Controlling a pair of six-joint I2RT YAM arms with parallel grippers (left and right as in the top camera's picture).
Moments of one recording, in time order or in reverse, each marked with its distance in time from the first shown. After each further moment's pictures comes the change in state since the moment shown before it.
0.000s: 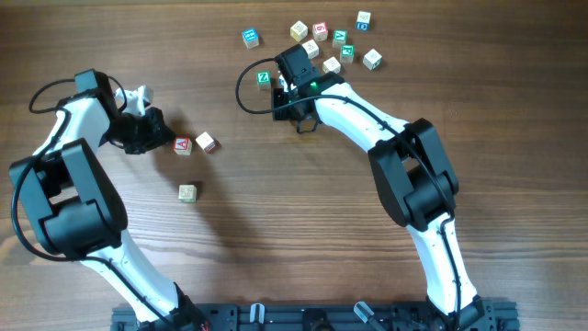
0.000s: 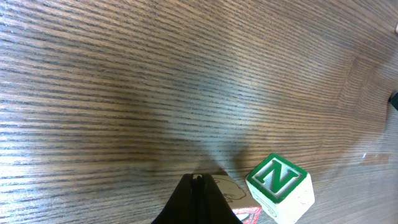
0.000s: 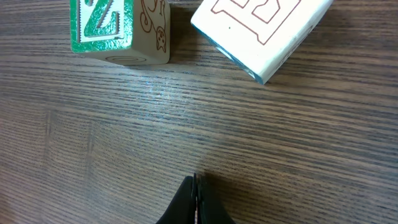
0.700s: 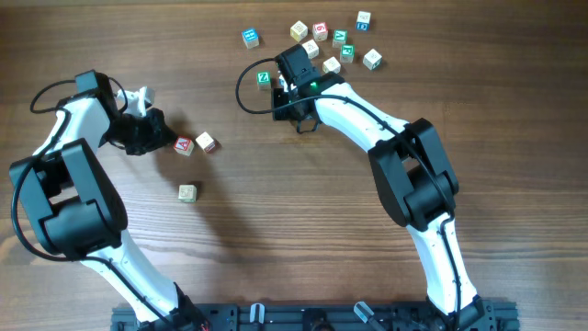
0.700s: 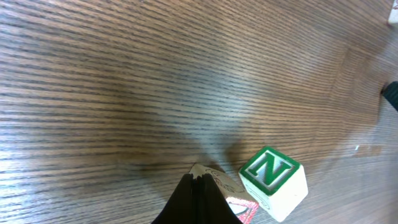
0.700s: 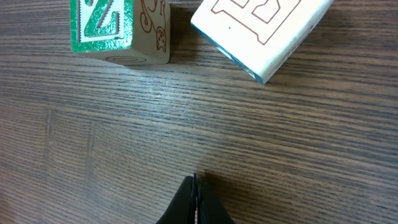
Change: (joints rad) left arm 0.000 0.000 0.000 -0.021 0.023 0.014; right arm 0.000 0.000 0.000 0.000 0.000 0.000
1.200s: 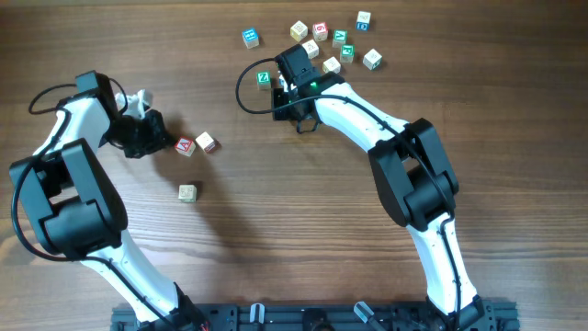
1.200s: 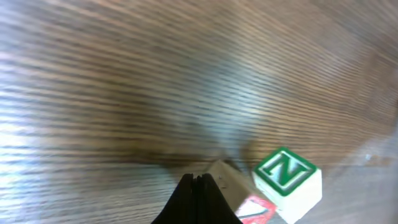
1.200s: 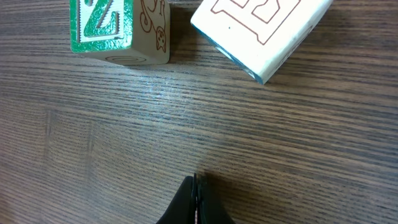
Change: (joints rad) left arm 0.000 0.000 0.000 -0.018 -0.058 -0.075; right arm 0.000 0.000 0.000 0.000 0.000 0.000
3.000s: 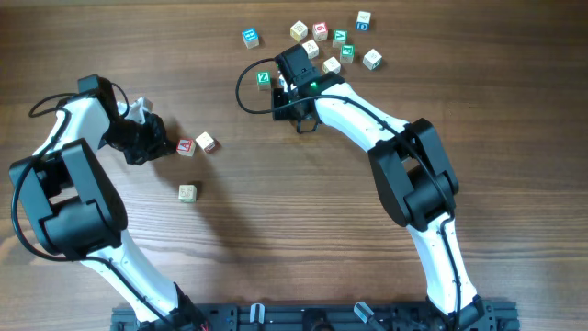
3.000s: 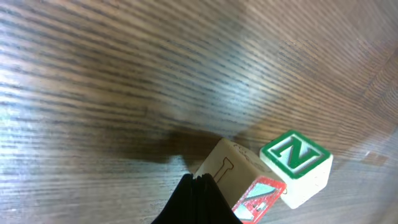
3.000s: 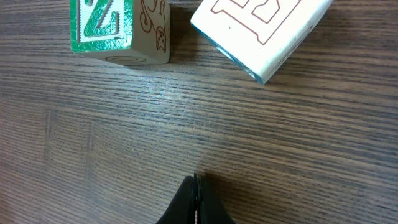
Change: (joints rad) left arm 0.000 0.000 0.000 -0.073 -0.010 -0.063; right arm 0.000 0.000 0.000 0.000 0.000 0.000
